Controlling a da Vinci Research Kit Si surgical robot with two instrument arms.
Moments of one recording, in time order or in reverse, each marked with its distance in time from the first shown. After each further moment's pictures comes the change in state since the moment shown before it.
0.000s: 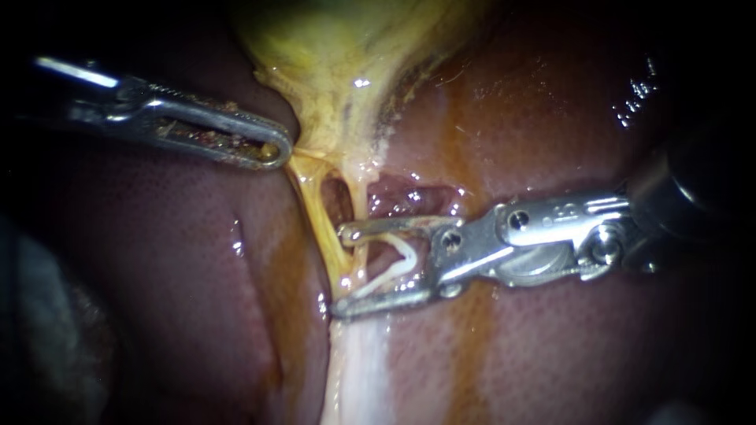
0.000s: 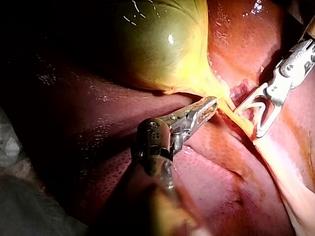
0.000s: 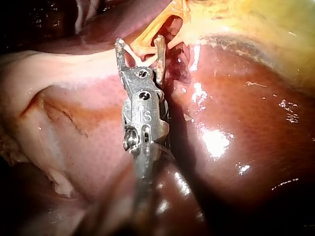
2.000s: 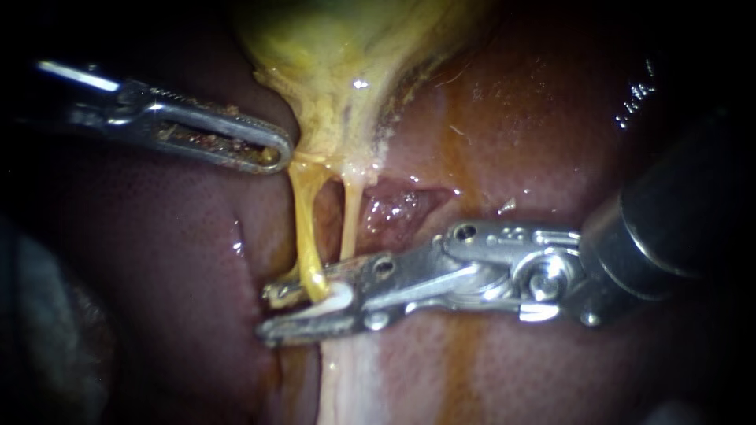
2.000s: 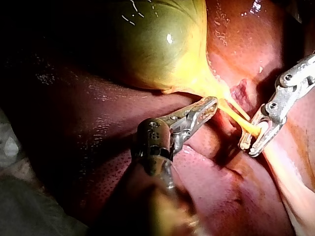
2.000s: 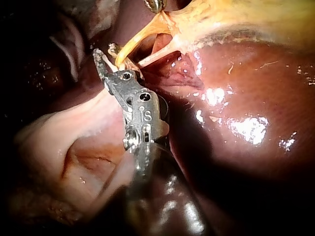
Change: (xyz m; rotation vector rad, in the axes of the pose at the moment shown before) right arm 0.005 -0.003 0.004 0.134 0.057 0.317; left arm 0.000 0.000 0.000 0.000 0.000 0.000
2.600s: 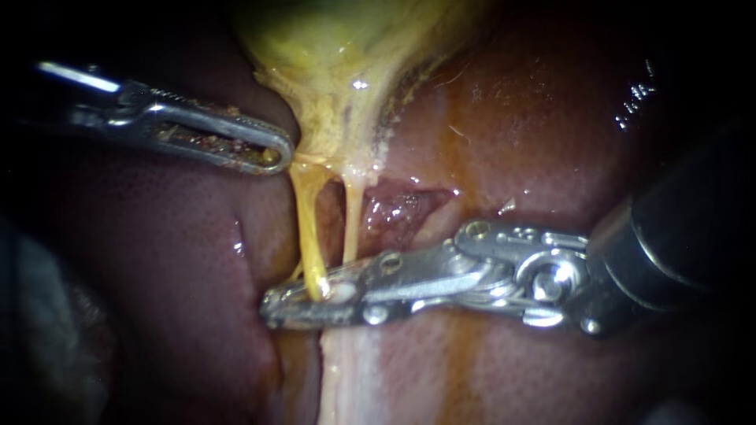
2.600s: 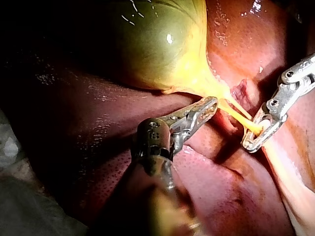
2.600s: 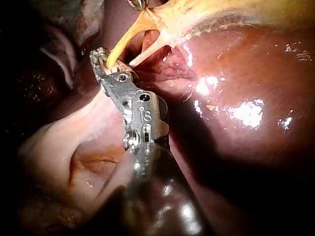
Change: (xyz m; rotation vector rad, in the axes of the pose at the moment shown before) right arm -0.001 0.000 -0.001 -0.001 -0.007 0.086; left arm 0.000 0.000 0.000 0.000 0.000 0.000
